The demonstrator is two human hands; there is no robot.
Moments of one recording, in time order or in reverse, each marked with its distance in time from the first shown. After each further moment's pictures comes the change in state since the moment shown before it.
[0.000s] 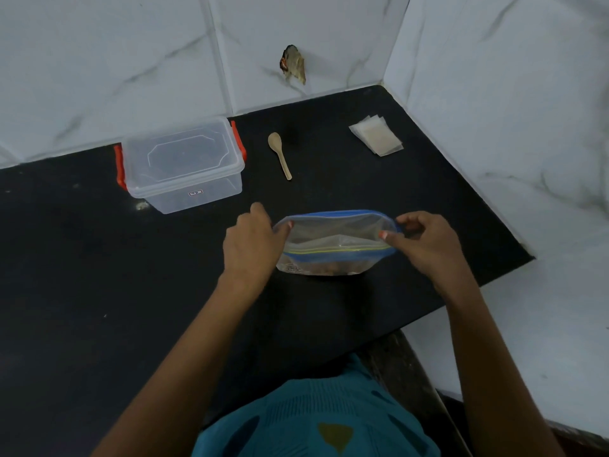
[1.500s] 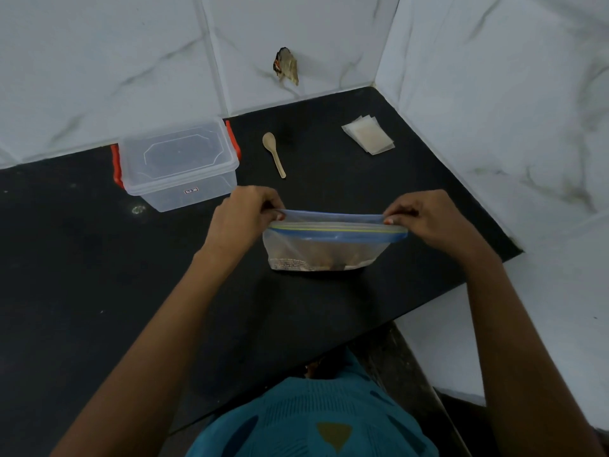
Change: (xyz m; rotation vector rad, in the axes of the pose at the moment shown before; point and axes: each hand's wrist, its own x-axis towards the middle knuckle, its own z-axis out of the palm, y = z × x) left_hand 0.011 0.003 -0.021 0.050 -0.110 0.322; right_hand 0.017 -0.007 -0.036 -0.408 -0.226 -0.526
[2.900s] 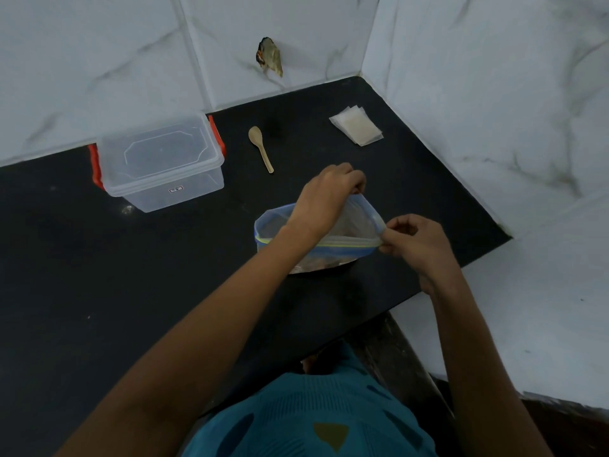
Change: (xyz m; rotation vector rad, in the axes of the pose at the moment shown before) left_hand 0.051 0.078 0.066 0.119 0.101 0.470; right_hand -0.034 -0.017 0.035 0.737 0.277 0.651
